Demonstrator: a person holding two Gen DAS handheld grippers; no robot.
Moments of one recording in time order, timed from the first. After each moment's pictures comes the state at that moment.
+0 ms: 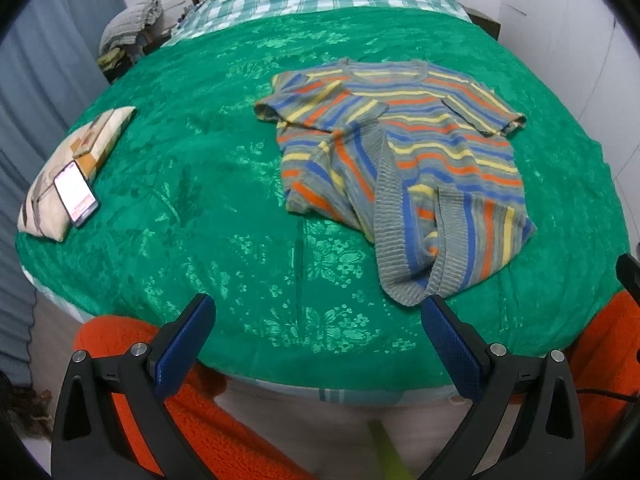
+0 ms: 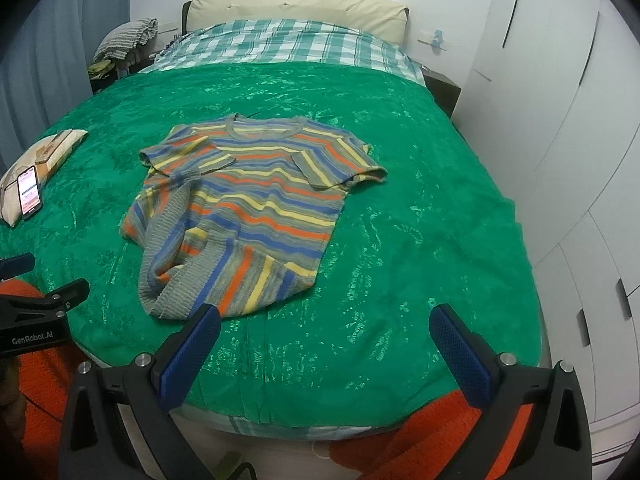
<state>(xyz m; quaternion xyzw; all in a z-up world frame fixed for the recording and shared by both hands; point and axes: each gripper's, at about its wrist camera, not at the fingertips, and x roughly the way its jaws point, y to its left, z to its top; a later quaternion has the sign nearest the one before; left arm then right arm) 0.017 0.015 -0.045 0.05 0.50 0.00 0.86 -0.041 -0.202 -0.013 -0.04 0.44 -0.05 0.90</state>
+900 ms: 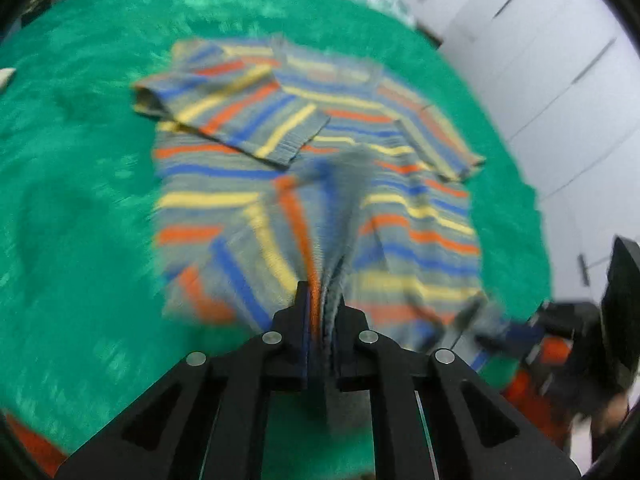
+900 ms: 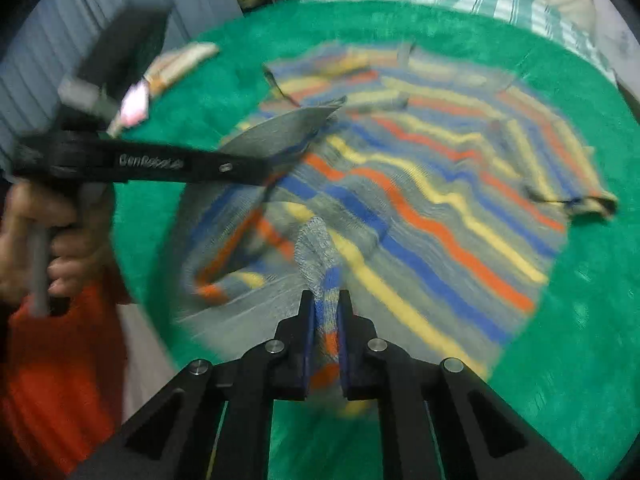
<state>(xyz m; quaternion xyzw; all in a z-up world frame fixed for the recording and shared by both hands) 0.110 0.044 -0.089 -0.11 0.52 -0.19 0.82 0.070 -0.168 -0.107 -0.04 0.51 0.28 0.81</state>
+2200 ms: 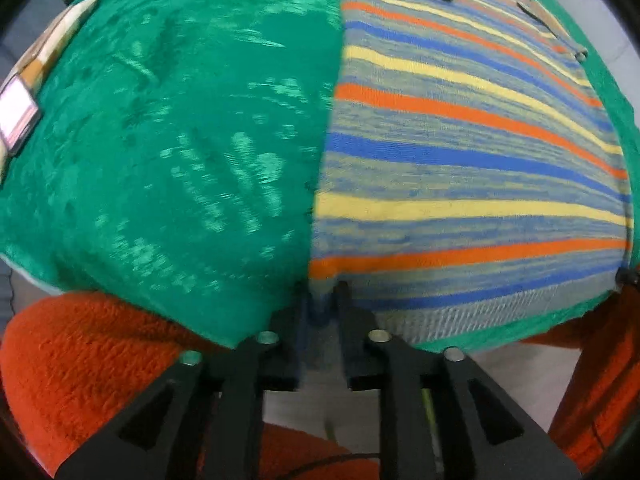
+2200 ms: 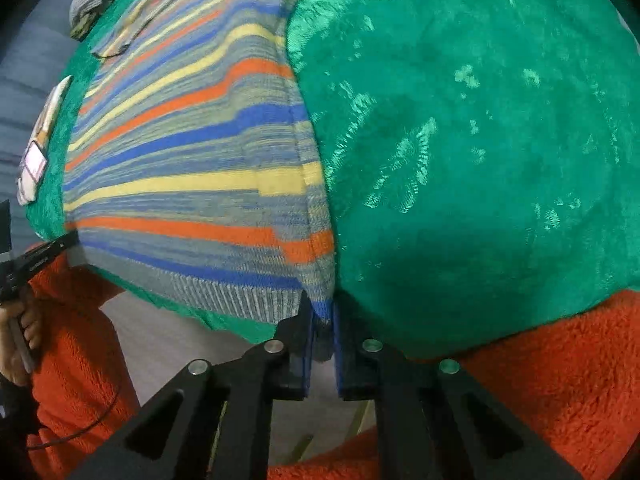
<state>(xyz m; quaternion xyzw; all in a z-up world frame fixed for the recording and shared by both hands) 0.022 0.113 -0.157 0.02 0.65 -0.02 0.76 -0.008 -0.276 -0.173 0.12 0.69 0.07 0.71</state>
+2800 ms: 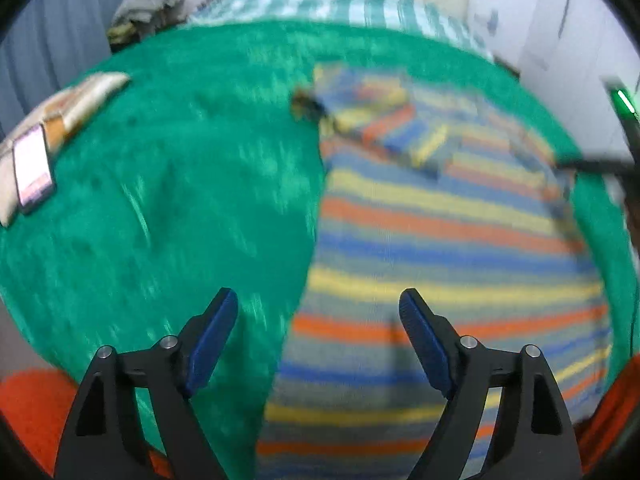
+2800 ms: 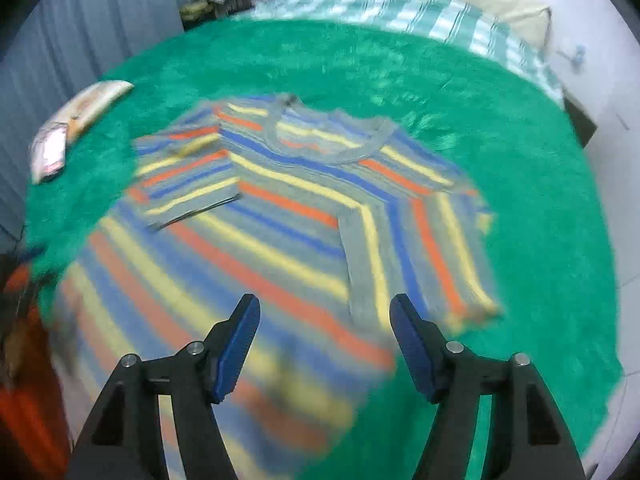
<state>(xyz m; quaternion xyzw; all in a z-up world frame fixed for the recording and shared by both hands) 0.074 0.086 -0.131 -0.03 0.48 -0.01 0.87 0.260 -0.208 -0.086 -0.10 0.51 0.17 0.84</state>
